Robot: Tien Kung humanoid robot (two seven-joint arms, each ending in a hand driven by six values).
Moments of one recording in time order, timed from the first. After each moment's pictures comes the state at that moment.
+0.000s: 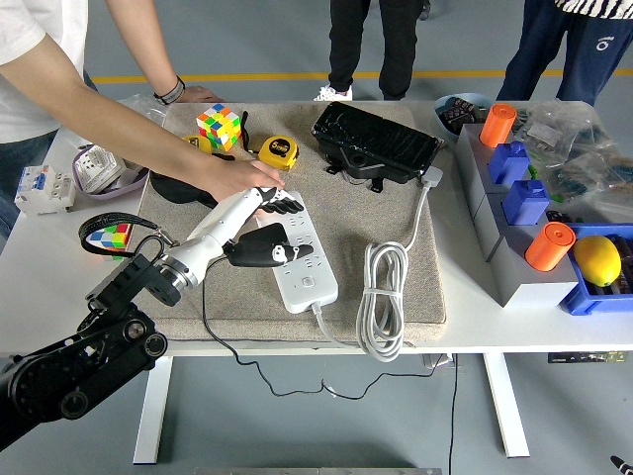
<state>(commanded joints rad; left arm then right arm) -0.44 0.29 -0.72 -1.28 1.61 0.30 -0.05 -0.04 -0.33 0.89 0.44 -0.58 -0.15 0.21</state>
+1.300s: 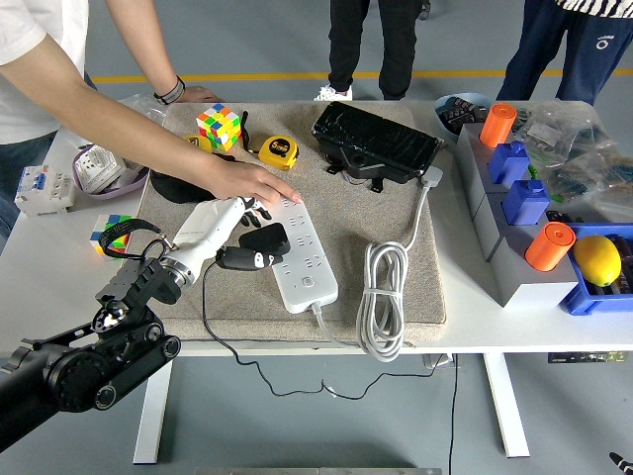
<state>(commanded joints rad) -0.51 0.22 -0.66 -1.04 1.85 0.38 0.09 -0.04 -0.33 0.90 0.44 -0.59 -0.15 0.21</state>
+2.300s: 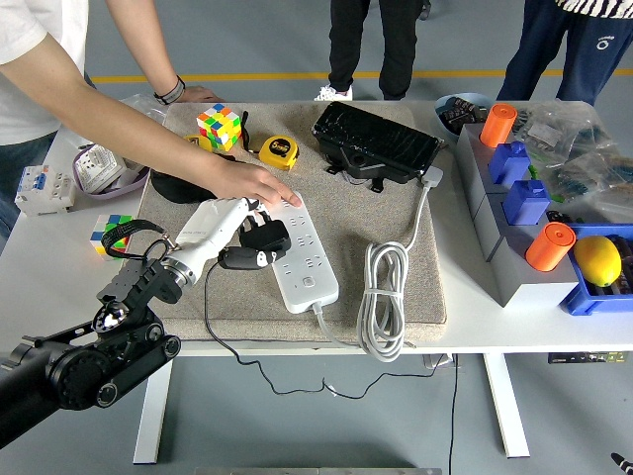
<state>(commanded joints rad) -0.53 0.22 -0.63 -1.01 1.83 0.44 0.00 -0.04 -0.33 0.89 0.44 -0.59 -0.16 0.21</state>
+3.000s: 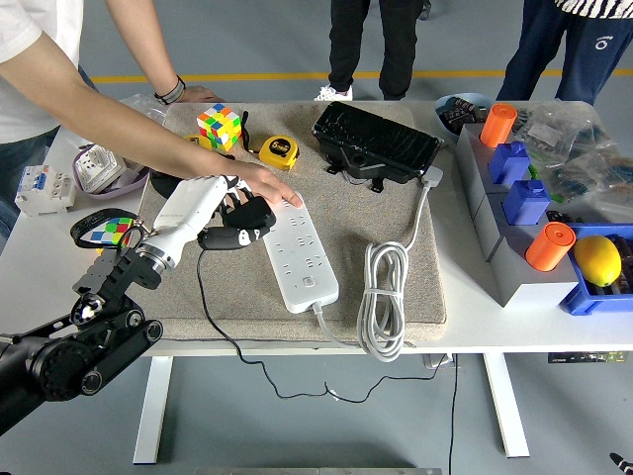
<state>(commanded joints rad) -0.51 0.26 -0.75 -1.00 1.87 0.45 -0.05 -0.04 -0.33 0.89 0.44 -0.59 -0.16 0.21</state>
